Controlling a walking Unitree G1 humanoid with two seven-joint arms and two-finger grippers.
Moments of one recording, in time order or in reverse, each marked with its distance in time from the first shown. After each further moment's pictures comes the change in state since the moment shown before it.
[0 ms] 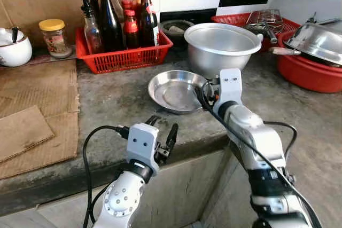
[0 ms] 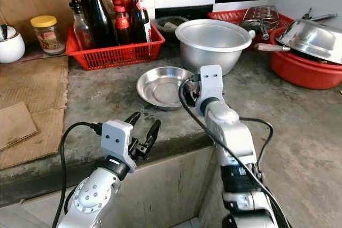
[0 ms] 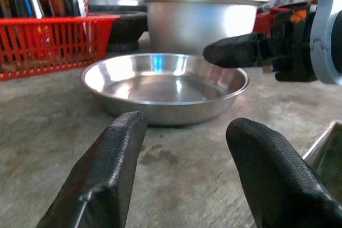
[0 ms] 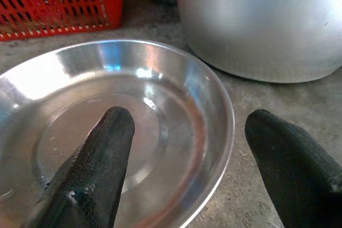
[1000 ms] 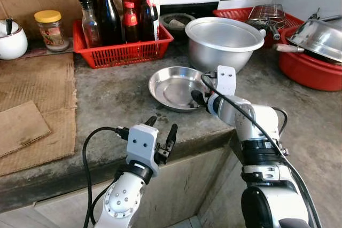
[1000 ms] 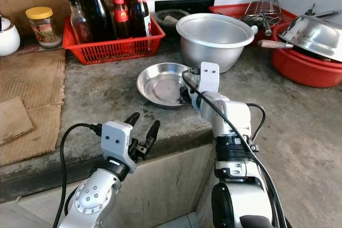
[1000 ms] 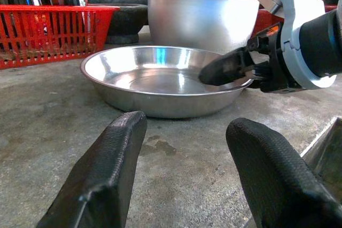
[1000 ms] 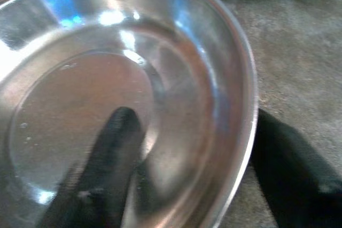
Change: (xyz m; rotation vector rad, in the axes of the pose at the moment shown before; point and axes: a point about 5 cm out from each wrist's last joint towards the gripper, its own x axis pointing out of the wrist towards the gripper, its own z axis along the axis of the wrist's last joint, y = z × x) left arm -0.001 -0.003 0.000 0.004 0.003 0.009; right arm 0.018 0.001 -0.003 0.187 0.251 -0.029
